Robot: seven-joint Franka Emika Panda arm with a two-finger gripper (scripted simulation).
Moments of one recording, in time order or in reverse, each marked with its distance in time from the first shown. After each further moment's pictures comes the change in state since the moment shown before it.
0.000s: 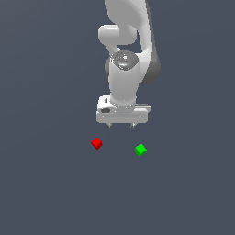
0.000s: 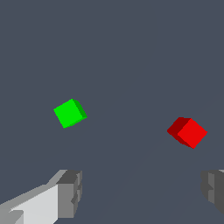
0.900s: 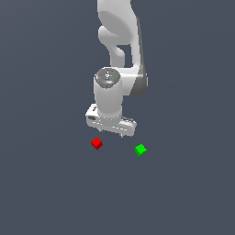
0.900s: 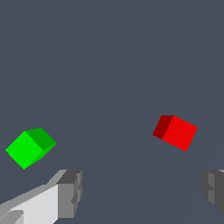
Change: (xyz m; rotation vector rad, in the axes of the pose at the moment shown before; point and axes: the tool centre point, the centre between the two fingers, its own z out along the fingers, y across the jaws) arm 0.015 0.046 0.040 -0.003 -0.005 0.265
